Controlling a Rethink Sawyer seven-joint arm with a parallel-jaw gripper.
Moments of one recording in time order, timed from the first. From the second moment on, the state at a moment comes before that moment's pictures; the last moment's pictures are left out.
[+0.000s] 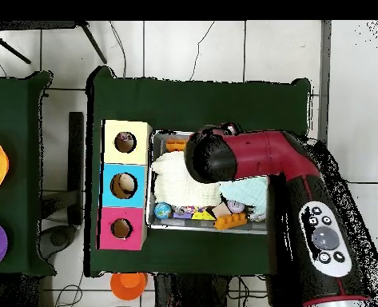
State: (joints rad) arm -0.51 -0.75 0.37 1.52 -0.54 0.59 1.50
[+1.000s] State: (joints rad) arm -0.64 -0.74 0.41 1.52 -0.66 0.74 1.26
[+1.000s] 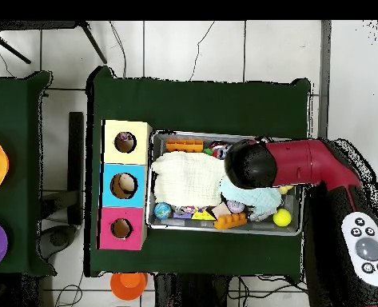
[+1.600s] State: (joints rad) arm -0.54 -0.64 0.41 1.46 -0.70 1.06 1.26
